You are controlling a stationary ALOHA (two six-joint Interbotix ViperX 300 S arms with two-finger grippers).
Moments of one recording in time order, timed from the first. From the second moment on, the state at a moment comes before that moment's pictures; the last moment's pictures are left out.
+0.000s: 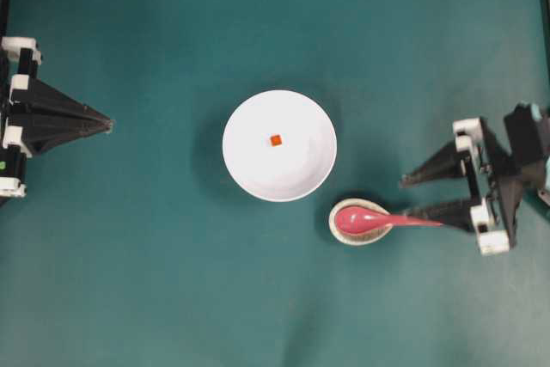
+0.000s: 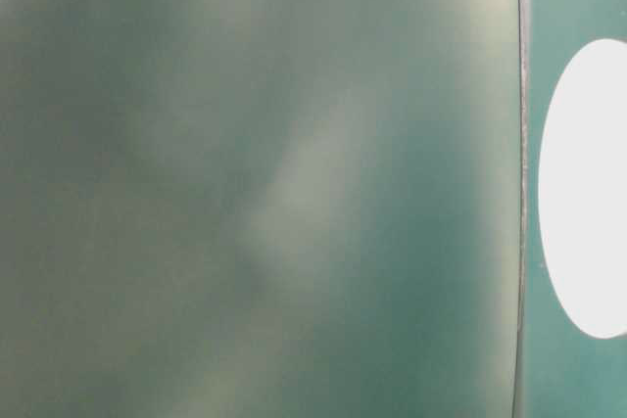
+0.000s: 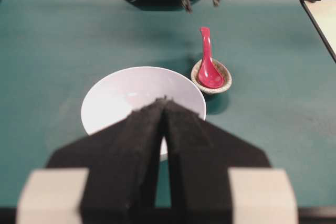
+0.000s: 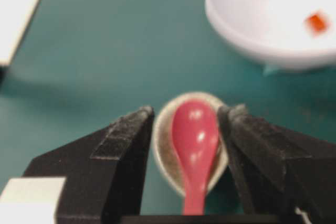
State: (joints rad) left arm -0.02 -0.96 1.16 0.01 -0.05 0.00; right arm 0.32 -0.33 1.34 0.26 -0.74 0.15
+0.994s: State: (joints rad) left arm -0.02 -0.96 1.16 0.01 -0.05 0.00; right arm 0.56 0.15 1.35 0.54 -1.11 0.13
